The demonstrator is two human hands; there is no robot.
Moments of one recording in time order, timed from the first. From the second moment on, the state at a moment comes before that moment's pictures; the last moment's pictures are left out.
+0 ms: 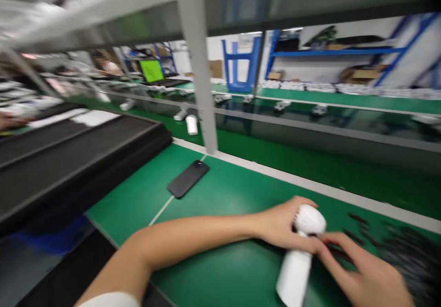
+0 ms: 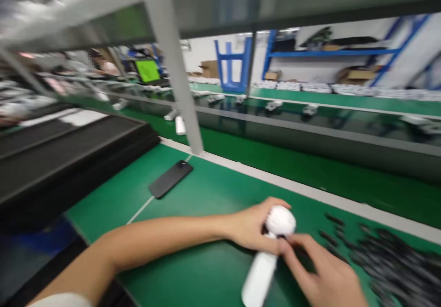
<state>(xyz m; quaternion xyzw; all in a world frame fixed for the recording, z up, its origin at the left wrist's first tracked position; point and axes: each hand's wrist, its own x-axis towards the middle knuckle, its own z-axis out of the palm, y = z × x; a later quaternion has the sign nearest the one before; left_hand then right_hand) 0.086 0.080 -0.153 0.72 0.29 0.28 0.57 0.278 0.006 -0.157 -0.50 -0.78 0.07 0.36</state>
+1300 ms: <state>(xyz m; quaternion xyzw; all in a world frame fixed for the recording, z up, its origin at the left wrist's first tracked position) 0.076 0.077 -0.142 0.69 0.32 0.26 0.60 0.292 0.002 -0.149 -0.51 -0.70 0.33 0.37</state>
